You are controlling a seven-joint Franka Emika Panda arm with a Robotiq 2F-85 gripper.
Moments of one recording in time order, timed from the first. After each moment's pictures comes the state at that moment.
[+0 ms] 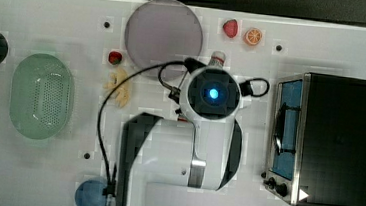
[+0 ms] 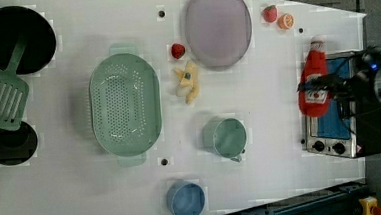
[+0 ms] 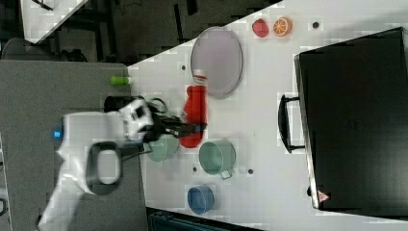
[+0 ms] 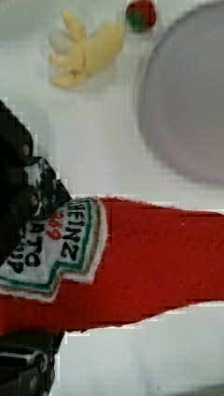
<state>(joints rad) -0.09 -0.01 0.05 -2.23 -0.01 0.62 -0.46</state>
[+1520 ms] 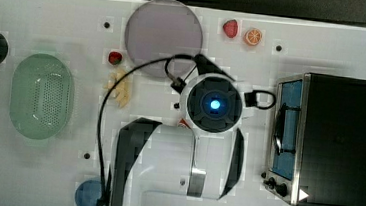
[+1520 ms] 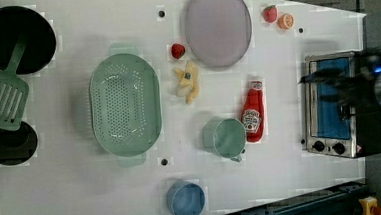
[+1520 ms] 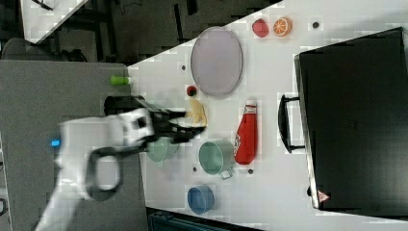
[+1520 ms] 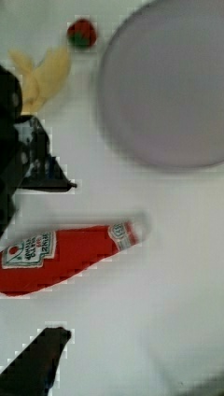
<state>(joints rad) -0.10 -0.07 0.06 -2.20 0.00 0.63 -0.24</state>
